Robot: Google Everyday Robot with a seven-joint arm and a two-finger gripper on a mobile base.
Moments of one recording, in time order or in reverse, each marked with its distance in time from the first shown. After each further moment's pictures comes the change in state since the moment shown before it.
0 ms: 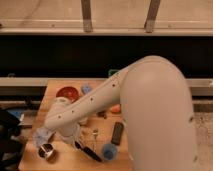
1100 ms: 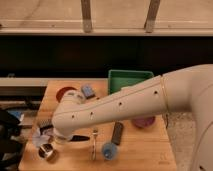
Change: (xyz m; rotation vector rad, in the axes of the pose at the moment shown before) arm -0.013 0.049 -0.091 -0.133 -0.402 -0.776
